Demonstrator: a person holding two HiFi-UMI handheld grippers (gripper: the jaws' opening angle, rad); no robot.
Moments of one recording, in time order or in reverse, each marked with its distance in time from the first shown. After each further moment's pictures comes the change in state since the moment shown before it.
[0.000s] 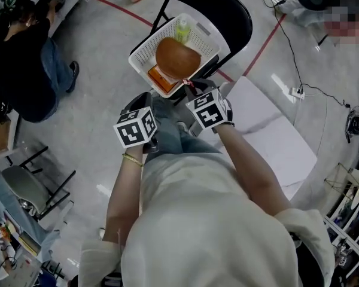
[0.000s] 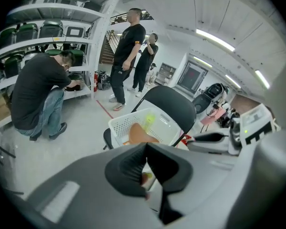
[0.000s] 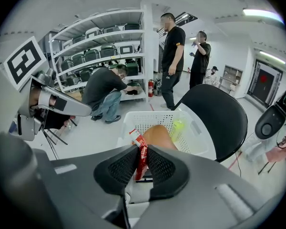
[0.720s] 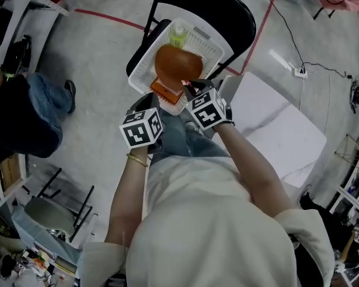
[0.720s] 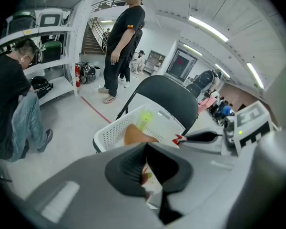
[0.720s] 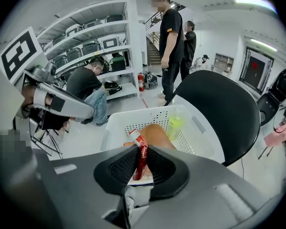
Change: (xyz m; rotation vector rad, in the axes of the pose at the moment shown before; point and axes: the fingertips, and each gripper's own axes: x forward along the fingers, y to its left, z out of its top) left arm 0.087 0.012 0.051 0.114 0.146 -0.120; right arm 0.075 -0.035 0.027 0.131 0.081 -0.047
